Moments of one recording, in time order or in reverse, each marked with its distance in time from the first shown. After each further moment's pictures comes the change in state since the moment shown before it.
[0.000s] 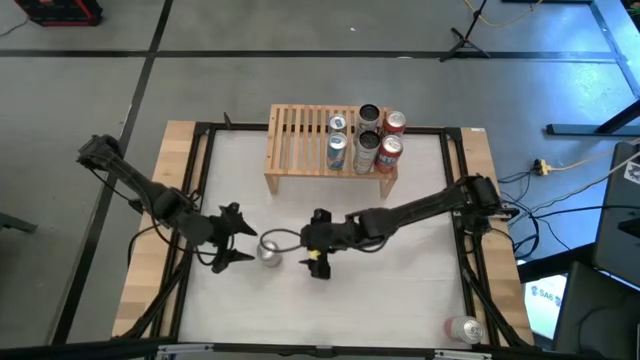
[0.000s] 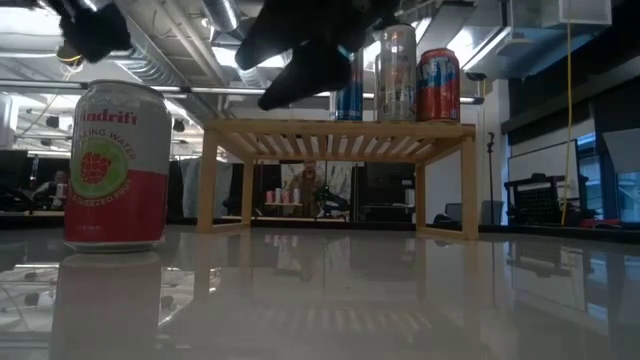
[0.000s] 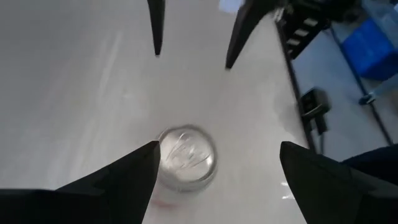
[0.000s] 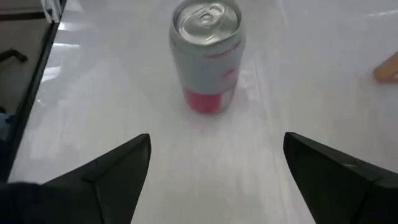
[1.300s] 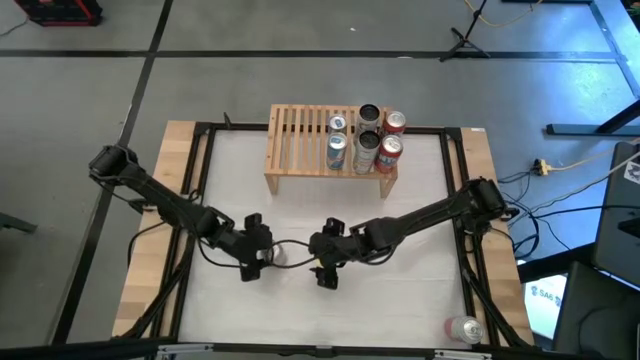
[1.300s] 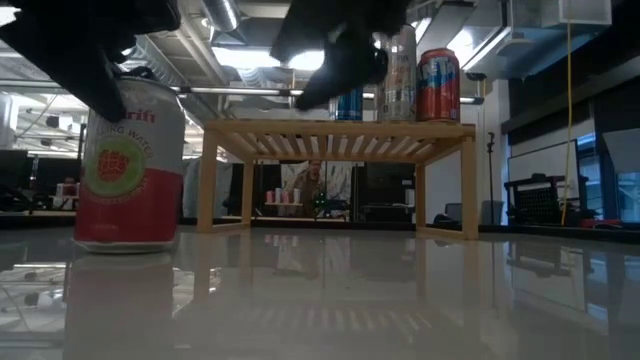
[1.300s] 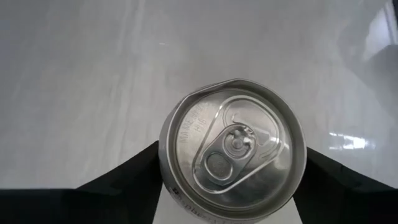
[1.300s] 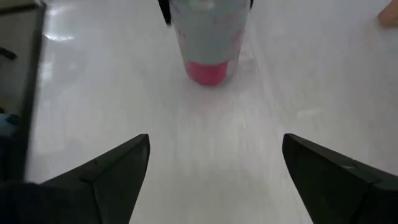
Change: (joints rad) left arm 0.095 0.422 0.050 0.070 0.068 0.063; right arm 0.076 -0.027 -0.002 -0.135 0.062 0.182
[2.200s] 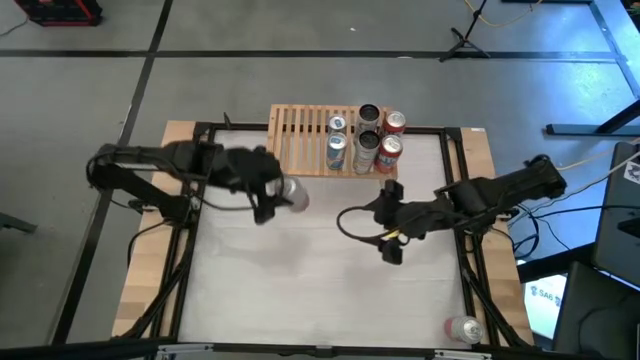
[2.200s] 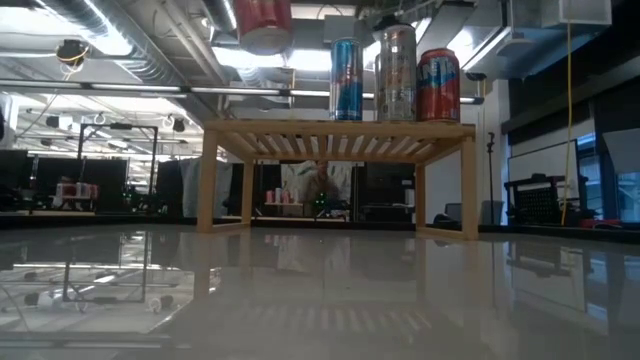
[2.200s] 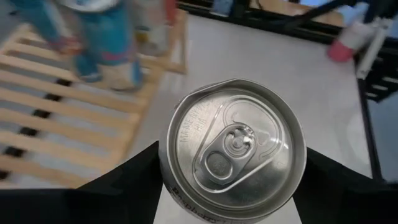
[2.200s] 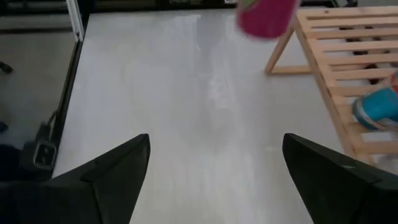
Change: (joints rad) left arm 0.400 0.012 0.762 -0.513 0.052 0.262; right arm 0.058 -0.521 0.000 -0.399 0.149 -0.104
